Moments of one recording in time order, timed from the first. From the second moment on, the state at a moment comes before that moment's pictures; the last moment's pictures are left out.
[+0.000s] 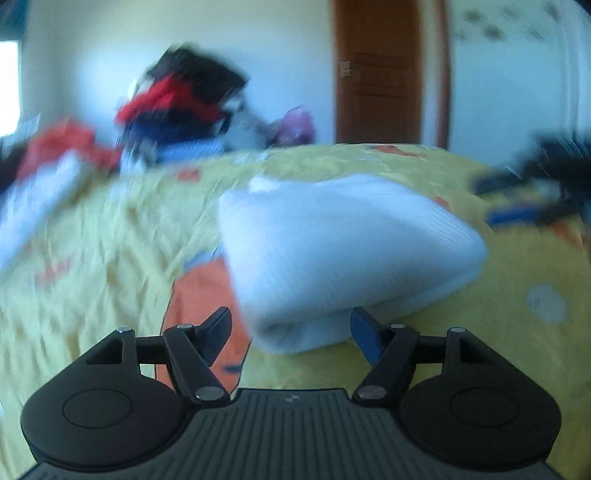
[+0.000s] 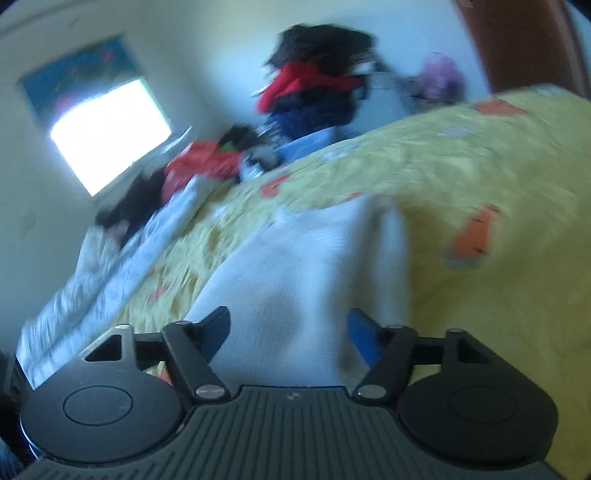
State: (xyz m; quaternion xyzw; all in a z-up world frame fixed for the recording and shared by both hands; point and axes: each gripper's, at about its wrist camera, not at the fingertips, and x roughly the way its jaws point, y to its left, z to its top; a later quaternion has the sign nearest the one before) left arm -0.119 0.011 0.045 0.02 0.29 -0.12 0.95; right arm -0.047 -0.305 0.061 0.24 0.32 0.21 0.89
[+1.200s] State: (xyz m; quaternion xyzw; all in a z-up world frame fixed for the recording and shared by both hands) left arm -0.158 0.063 0.090 -0.02 0.25 -0.09 0.96; right arm -0.093 -0.321 0.061 0.20 0.33 0.17 0.90
